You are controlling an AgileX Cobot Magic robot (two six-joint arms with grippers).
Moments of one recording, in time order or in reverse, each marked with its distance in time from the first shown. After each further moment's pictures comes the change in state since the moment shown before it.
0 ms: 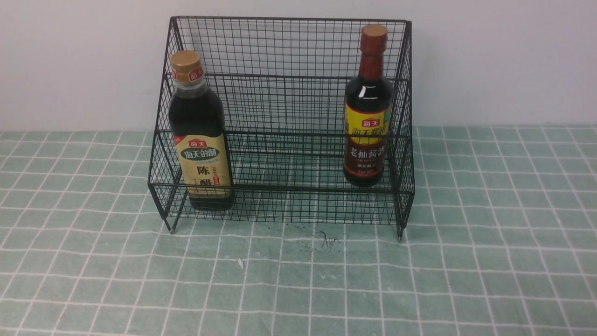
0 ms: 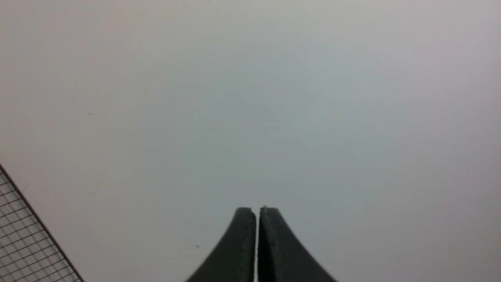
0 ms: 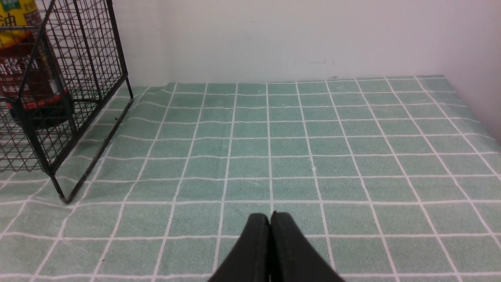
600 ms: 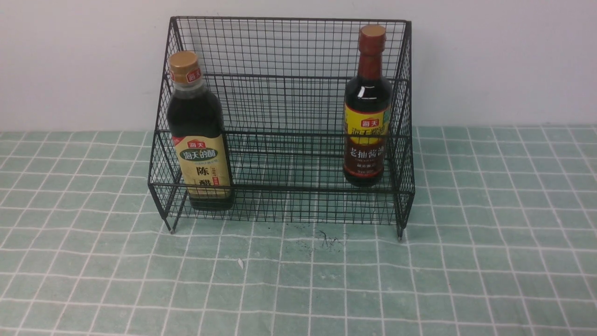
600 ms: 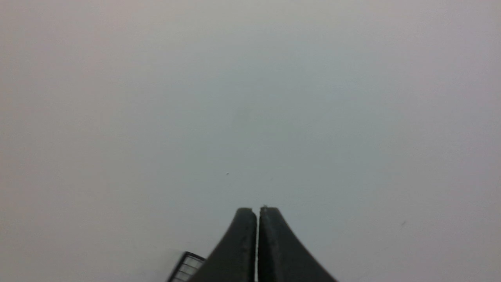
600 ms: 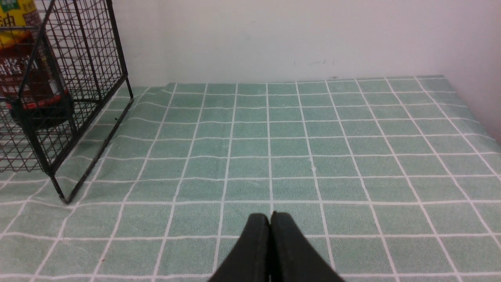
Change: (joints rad) right arm 0.000 0.000 0.000 0.000 0.000 0.000; left arm 0.000 0.111 -0.006 0.002 -0.116 0.627
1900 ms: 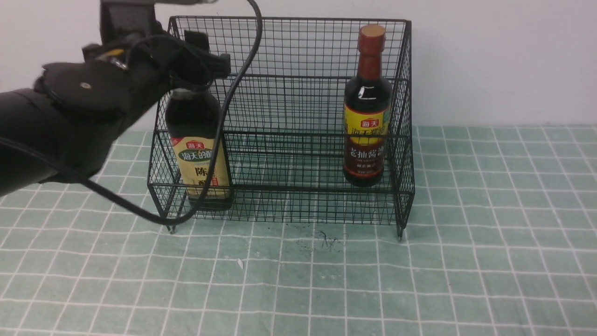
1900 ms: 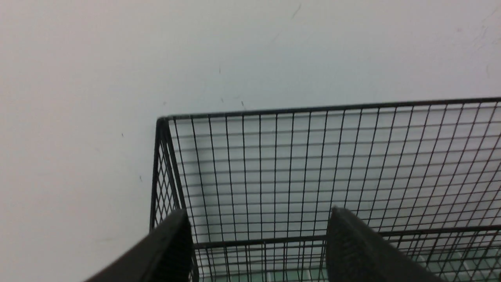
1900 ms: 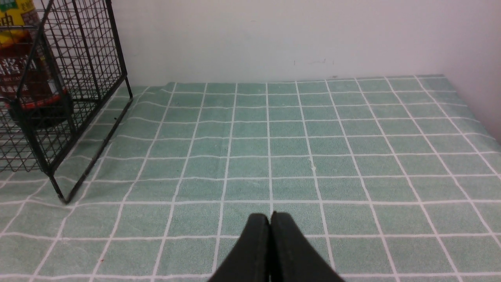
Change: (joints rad) right arm 0.000 0.000 0.000 0.000 0.000 -0.001; left arm 0.028 0.631 -0.072 0.609 0.144 -0.161
